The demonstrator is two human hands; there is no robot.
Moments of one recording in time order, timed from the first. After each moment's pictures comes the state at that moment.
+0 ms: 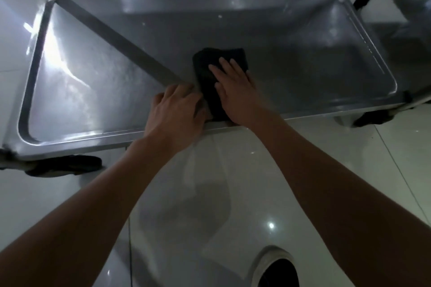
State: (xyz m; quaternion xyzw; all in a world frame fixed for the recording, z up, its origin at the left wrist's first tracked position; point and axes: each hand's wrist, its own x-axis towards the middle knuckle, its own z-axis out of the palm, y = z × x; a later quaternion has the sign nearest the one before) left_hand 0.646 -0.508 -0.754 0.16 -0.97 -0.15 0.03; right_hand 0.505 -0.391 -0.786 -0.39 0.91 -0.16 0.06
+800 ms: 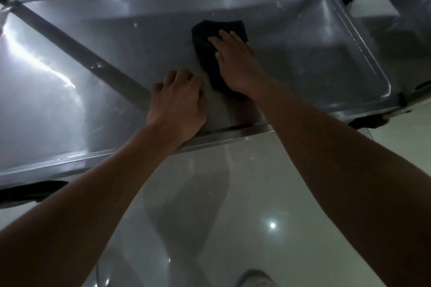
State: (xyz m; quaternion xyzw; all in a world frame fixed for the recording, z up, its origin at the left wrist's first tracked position) left_hand 0.554 -0.477 -0.763 0.16 -0.98 -0.11 0.06; right_hand 0.386 -0.388 -0.781 -0.37 0.91 -0.17 0.07
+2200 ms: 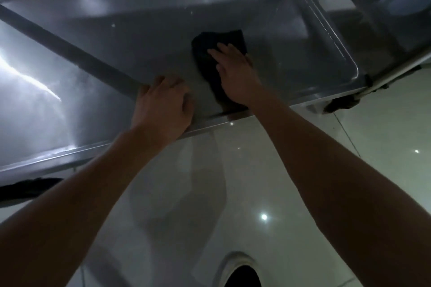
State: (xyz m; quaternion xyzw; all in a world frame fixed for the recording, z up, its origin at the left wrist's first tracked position) left_hand 0.559 -0.440 -0.751 0.13 -0.98 -0.14 0.06; right_hand 0.403 -0.305 -0.774 -0.35 0.92 -0.18 0.07
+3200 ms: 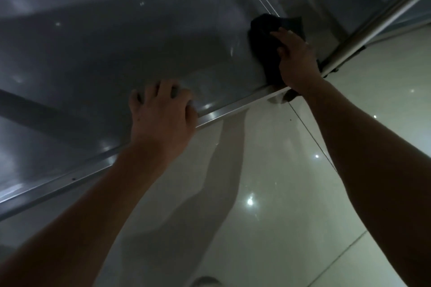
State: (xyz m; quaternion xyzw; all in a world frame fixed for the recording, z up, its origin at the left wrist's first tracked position) left_hand 0.483 -0.334 -0.775 0.10 -0.99 -0.12 0.07; right_hand 0.294 -0.096 -0.760 -0.11 0.97 -0.22 0.00
